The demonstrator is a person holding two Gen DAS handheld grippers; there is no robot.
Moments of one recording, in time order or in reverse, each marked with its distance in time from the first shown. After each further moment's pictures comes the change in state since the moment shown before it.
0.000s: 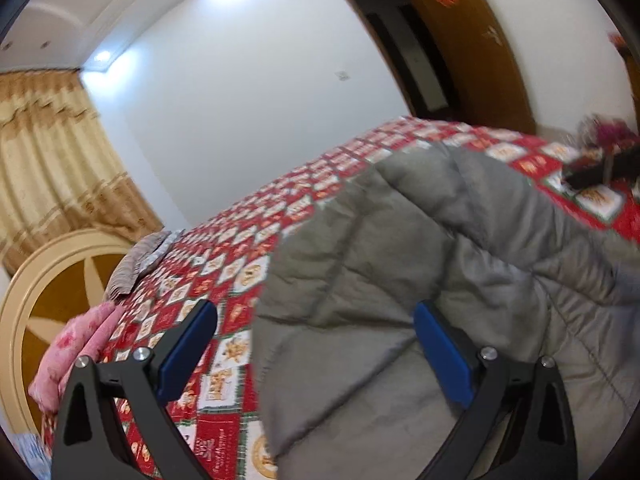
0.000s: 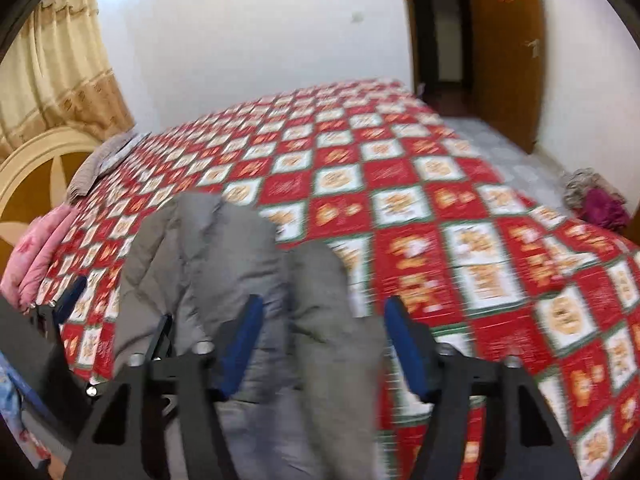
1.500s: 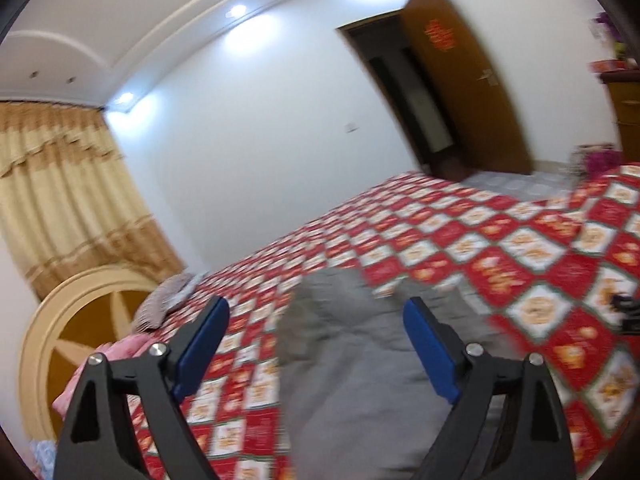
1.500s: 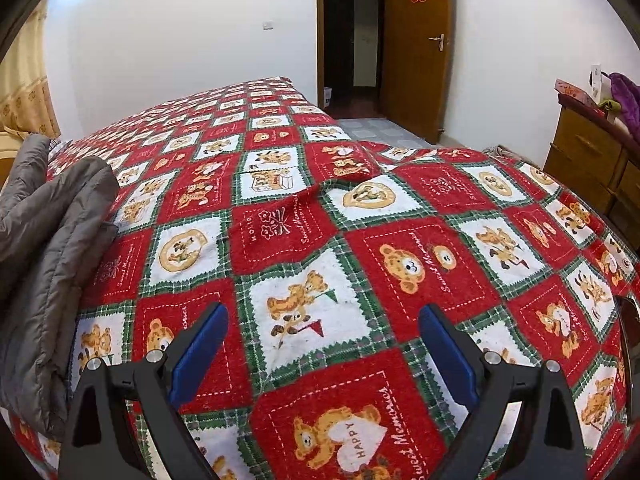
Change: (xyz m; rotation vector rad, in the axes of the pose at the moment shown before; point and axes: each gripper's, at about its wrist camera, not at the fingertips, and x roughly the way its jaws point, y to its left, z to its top) left arm -0.143 0.012 0.026 0.025 -0.146 0.064; right arm -0.051 -0.185 -0.141 0.104 -0.088 -0.295
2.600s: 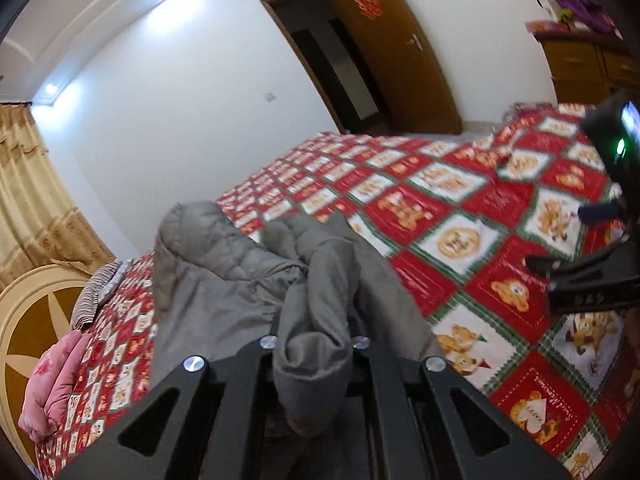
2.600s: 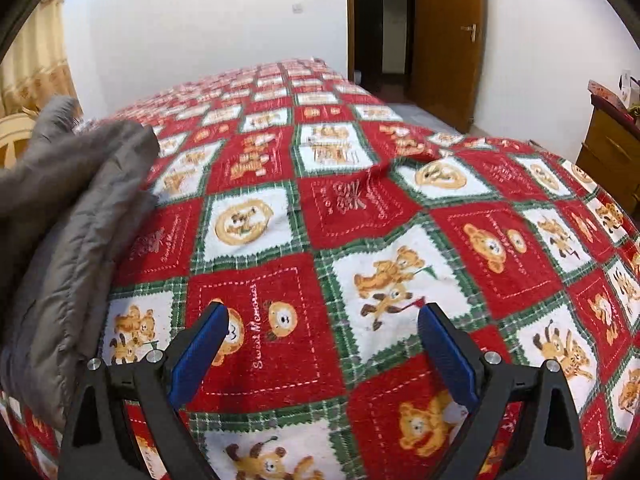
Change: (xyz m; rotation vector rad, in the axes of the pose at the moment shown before) left arm 0.011 -0.105 -0.057 0.122 0.095 -0.304; right arm 0.005 0.043 -0.011 -0.043 0.043 0.066
